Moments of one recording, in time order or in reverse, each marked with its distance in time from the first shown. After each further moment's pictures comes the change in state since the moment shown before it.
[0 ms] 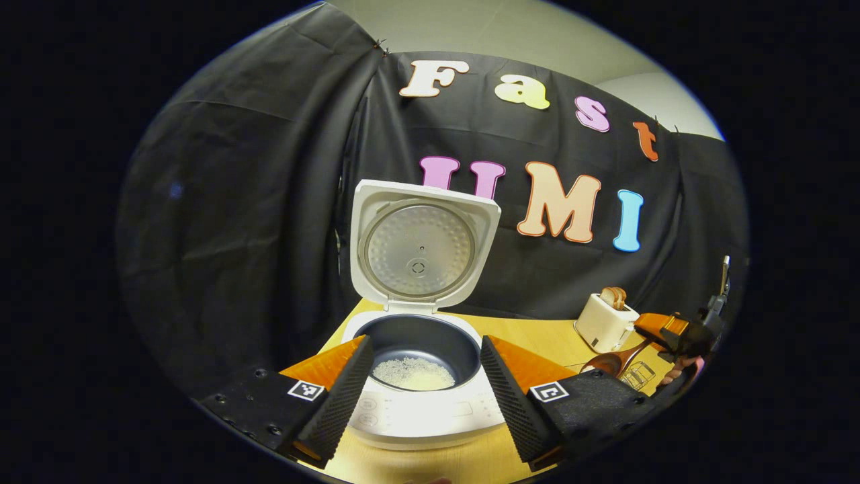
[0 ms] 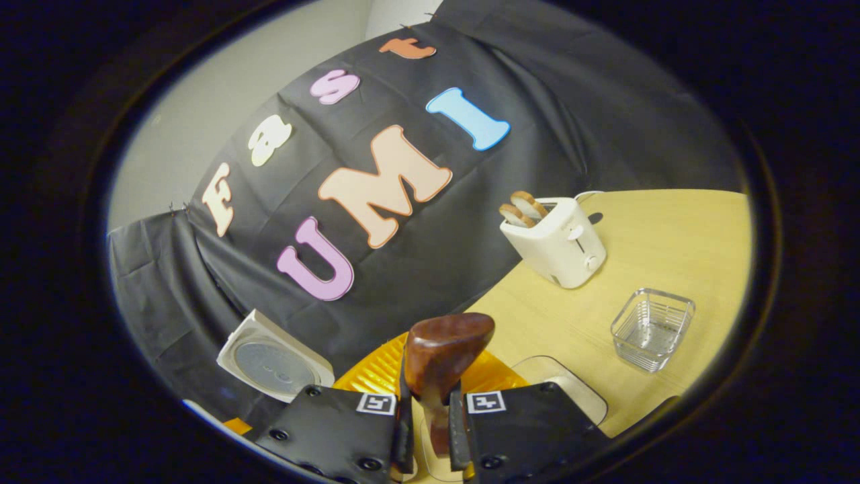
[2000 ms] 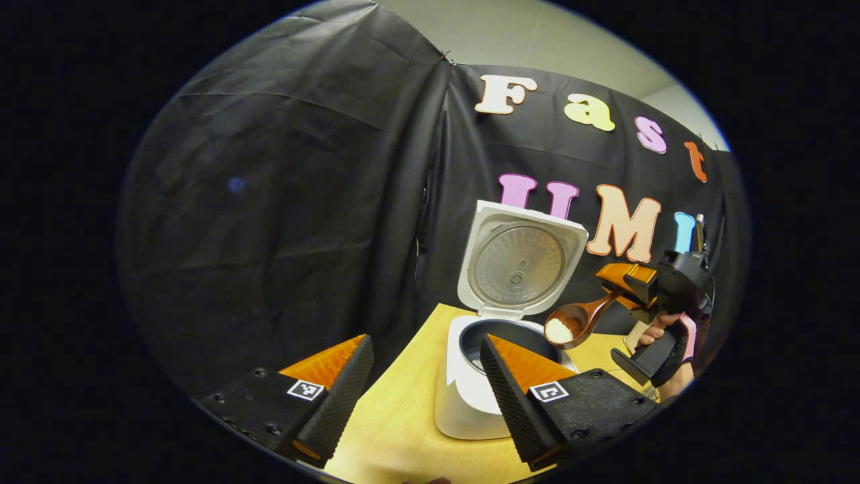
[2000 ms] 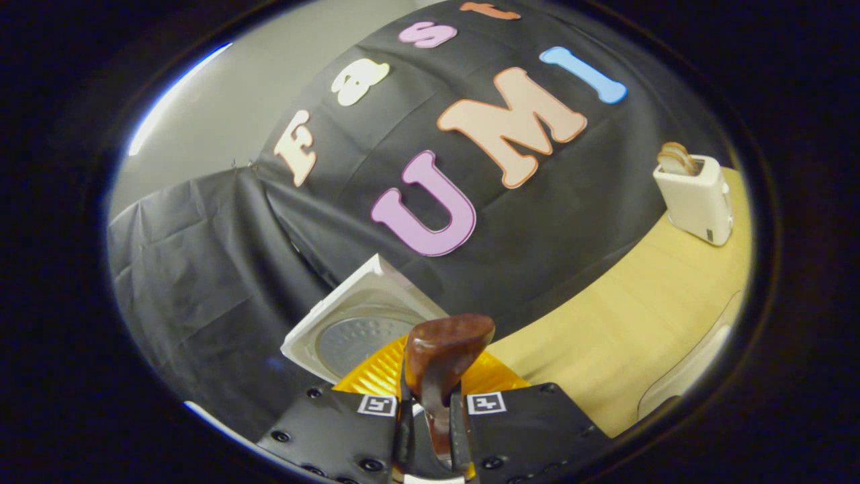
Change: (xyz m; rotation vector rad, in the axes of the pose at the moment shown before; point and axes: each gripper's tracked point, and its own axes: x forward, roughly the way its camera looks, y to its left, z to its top) left arm -0.069 0.130 0.005 -0.077 -0.037 0.273; right arm 0.066 0.263 -0.148 -0.135 0.191 0.319
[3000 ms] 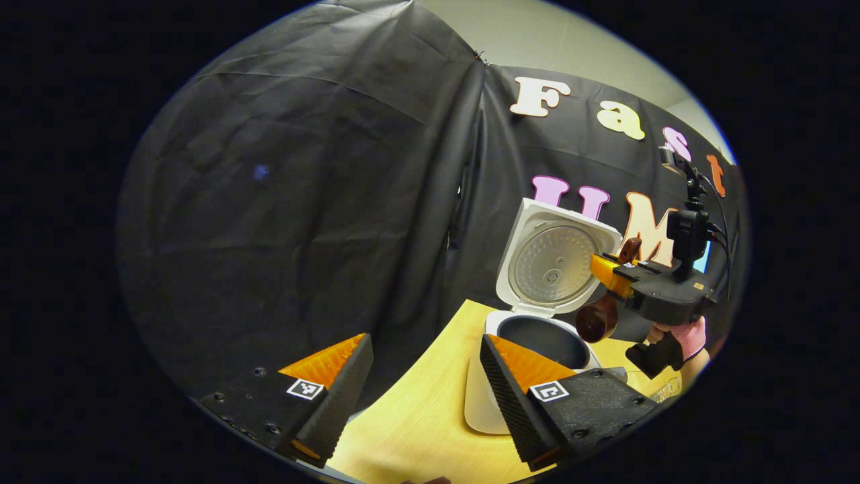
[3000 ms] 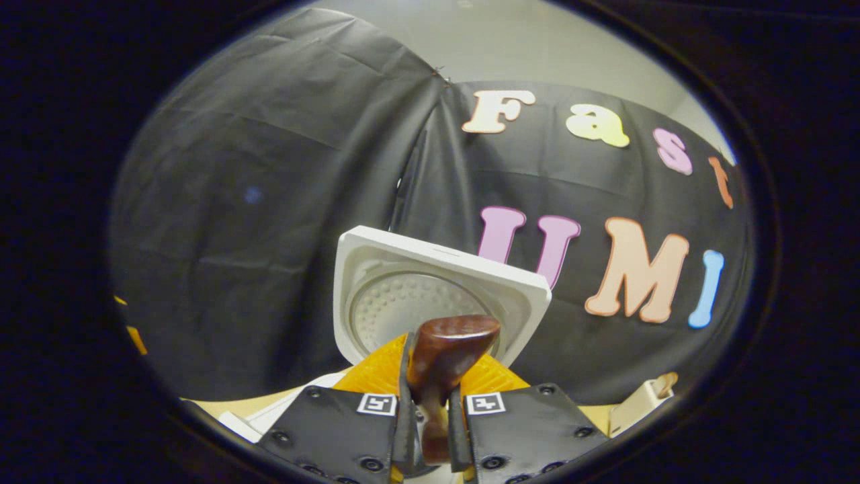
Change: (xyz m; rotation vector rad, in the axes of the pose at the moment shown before) left arm -0.011 0.046 -0.013 -0.057 0.000 0.091; right arm -0.009 0.092 -0.039 -0.997 -0.099 0.124
